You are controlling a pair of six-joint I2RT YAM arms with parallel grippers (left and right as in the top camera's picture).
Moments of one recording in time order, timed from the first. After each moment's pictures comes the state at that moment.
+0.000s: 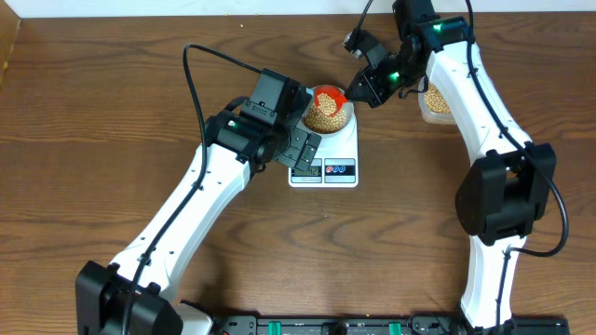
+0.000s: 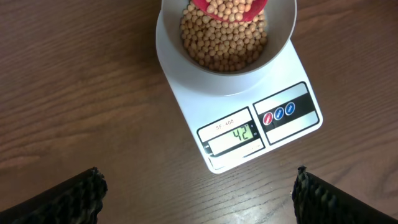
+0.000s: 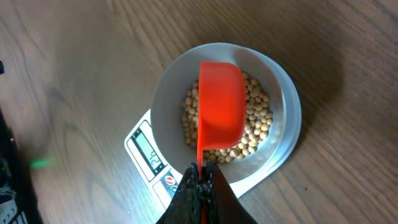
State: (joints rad) left arm -0.46 1.56 1.34 -0.86 0.01 0.01; right arm 0.25 2.19 2.05 -1.14 -0.63 -0.43
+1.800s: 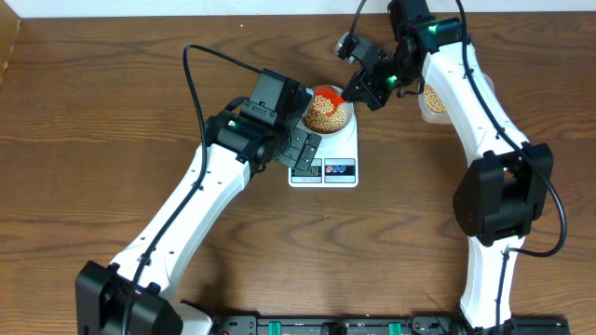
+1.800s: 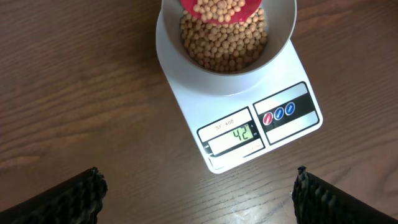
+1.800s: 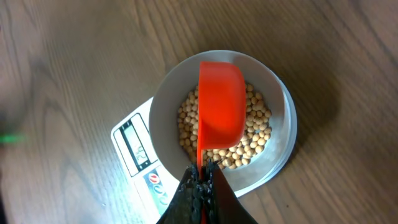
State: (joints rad) left arm -0.46 1.56 1.34 -0.86 0.01 0.01; right arm 0.26 2.19 2.05 -1.13 -0.63 -0.59
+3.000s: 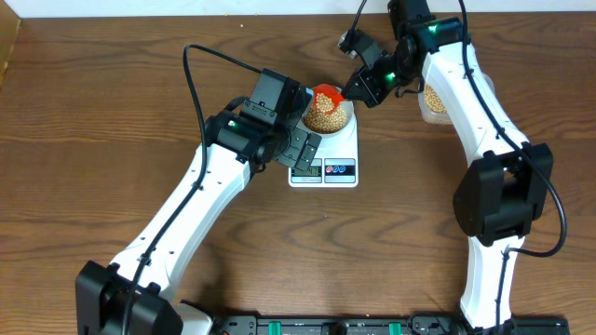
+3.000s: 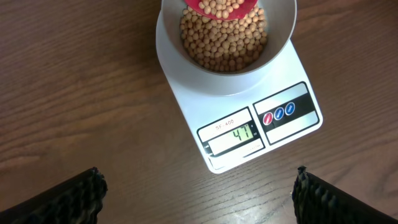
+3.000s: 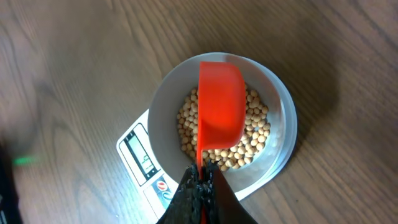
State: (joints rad) left arm -0.46 1.56 1.34 -0.86 0.01 0.01; right arm 0.26 2.19 2.05 -1.11 -0.62 -0.48
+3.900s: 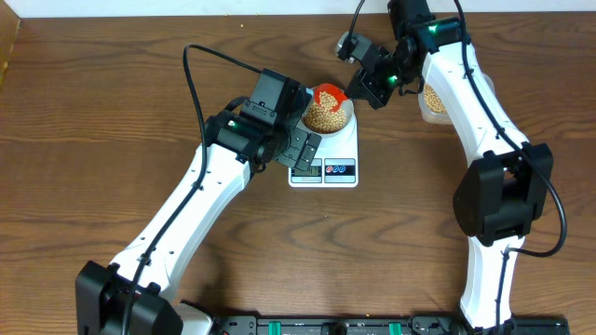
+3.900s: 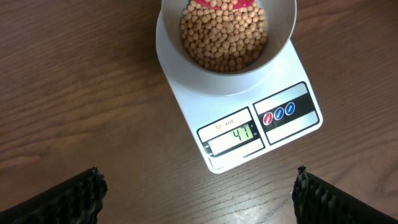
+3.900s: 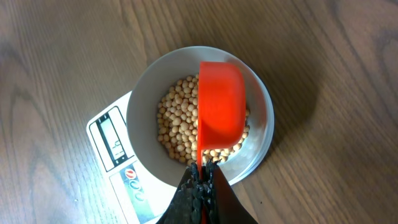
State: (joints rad) left arm -0.46 1.56 1.34 -0.86 0.01 0.01; right arm 0.26 2.19 2.05 -1.11 -0.57 -0.68
